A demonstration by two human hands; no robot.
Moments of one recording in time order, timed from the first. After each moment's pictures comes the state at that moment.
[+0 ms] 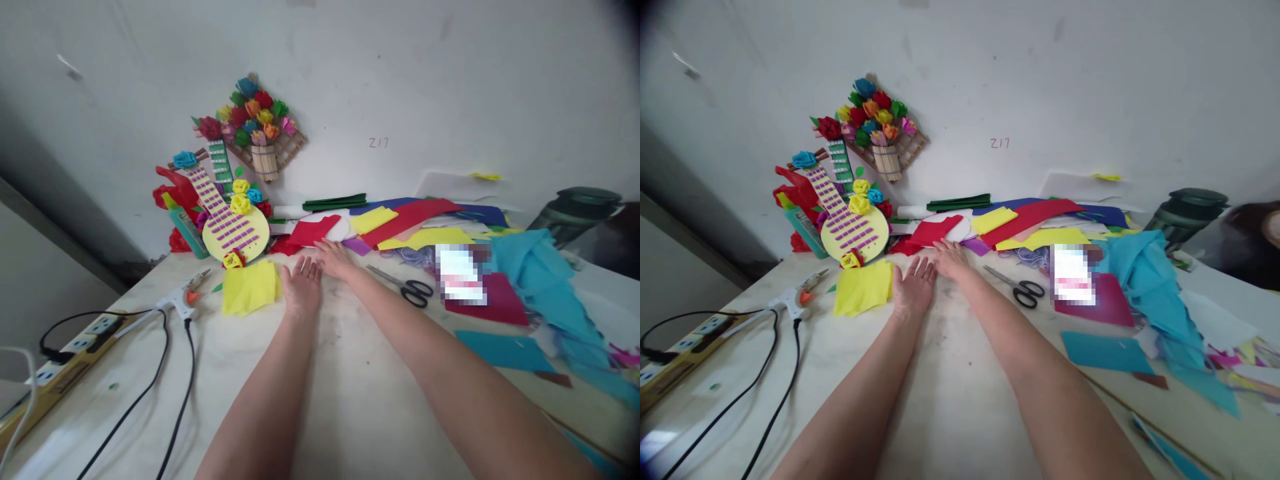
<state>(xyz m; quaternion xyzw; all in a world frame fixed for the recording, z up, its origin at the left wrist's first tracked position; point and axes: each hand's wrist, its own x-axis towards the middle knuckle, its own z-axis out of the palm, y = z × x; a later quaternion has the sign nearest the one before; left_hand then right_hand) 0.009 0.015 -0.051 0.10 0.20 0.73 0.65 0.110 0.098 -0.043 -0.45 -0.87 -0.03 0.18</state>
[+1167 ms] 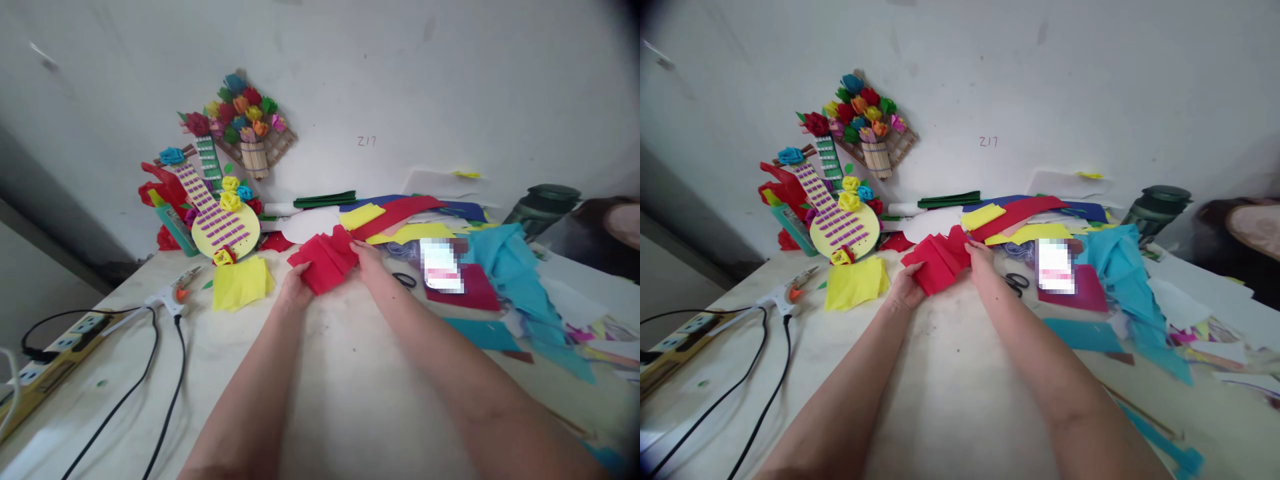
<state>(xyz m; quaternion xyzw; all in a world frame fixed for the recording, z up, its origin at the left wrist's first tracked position) 0.019 0.006 -0.044 0.19 0.26 0.62 0.72 0.170 0.058 -0.034 -0.43 -0.24 0.54 0.68</state>
